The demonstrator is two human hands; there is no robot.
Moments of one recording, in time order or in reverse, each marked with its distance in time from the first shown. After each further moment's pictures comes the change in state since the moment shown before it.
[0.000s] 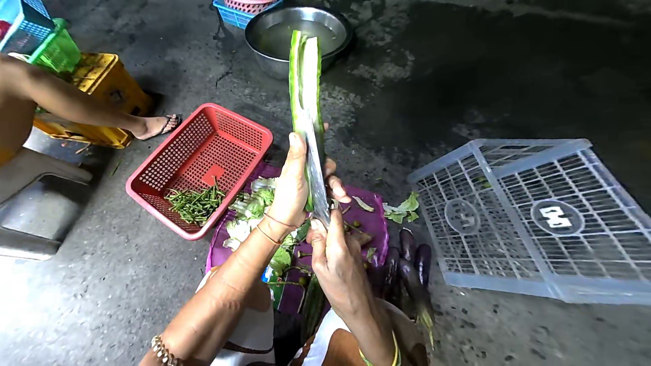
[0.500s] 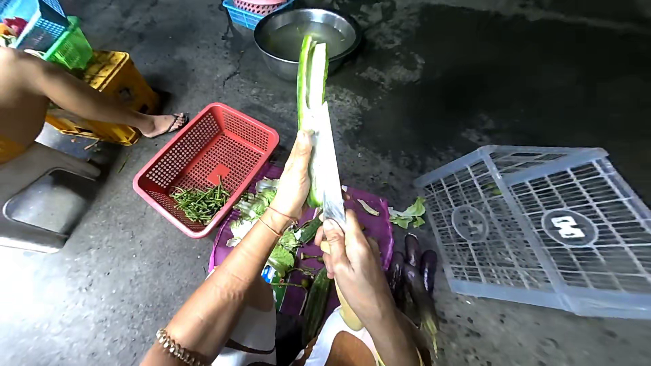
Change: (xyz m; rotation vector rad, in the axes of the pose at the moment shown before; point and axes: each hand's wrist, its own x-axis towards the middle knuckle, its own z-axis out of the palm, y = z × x) left_hand 0.004 0.003 -0.015 0.185 0.106 0.001; right_hand 0.007 0.005 -0.014 0.268 -0.214 0.191
